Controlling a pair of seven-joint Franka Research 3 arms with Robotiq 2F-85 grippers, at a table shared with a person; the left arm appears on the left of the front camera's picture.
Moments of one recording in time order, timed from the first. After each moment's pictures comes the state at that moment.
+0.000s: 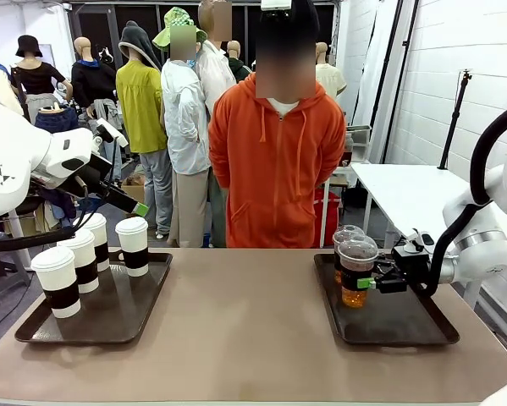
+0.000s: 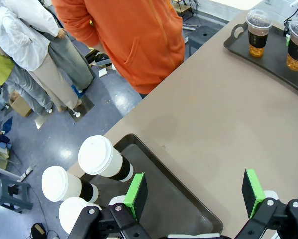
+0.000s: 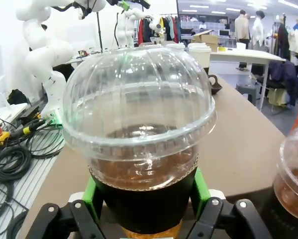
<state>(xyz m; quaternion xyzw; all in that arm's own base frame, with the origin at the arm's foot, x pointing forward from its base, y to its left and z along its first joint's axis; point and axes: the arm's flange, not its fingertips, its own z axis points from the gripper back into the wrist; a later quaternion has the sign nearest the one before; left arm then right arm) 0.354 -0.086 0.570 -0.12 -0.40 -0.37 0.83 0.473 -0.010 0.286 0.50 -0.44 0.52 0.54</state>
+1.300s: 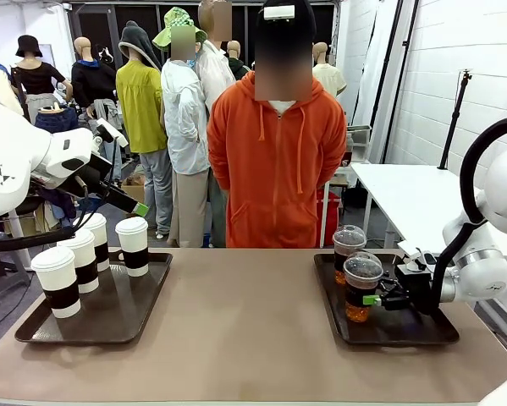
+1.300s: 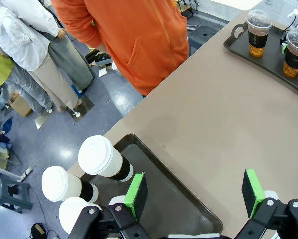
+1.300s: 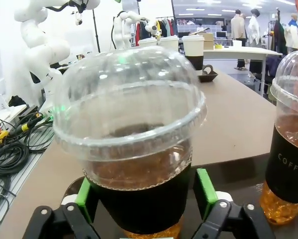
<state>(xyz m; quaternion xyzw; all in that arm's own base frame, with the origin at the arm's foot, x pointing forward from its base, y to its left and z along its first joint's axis) 0.354 -0.086 0.570 -0.12 -0.40 -0.37 0.83 0.477 -0.028 0.229 0.51 -0.44 0.50 0.54</state>
